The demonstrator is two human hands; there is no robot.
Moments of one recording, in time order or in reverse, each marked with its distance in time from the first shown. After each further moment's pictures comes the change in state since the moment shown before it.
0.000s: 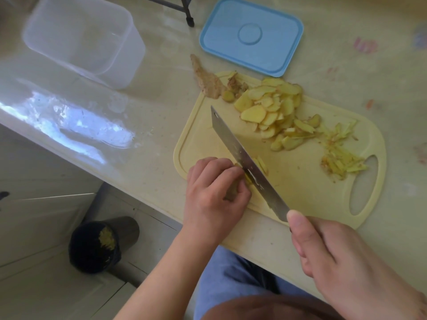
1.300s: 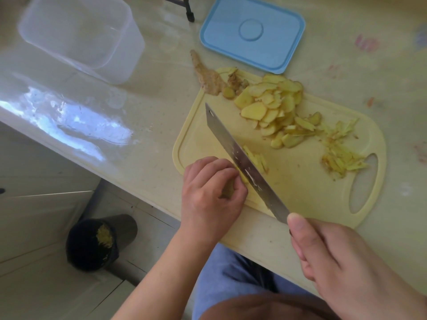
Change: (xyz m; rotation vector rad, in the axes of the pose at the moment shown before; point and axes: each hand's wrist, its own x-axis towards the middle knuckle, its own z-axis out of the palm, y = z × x) left_hand -0.004 0.000 -0.001 0.007 0.077 -0.043; right_hand -0.004 0.000 -0.002 0.027 -0.036 -0.002
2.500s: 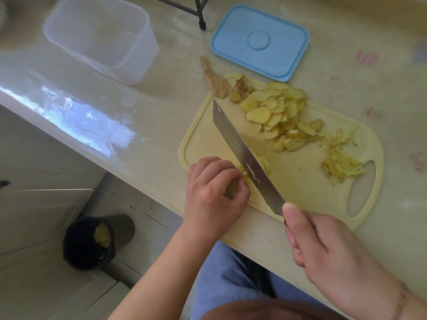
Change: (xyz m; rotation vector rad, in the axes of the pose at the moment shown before) left_hand -0.002 -0.002 0.000 -0.015 -0.002 0.020; right_hand 0.009 0.003 0.007 0.036 0.046 -0.067
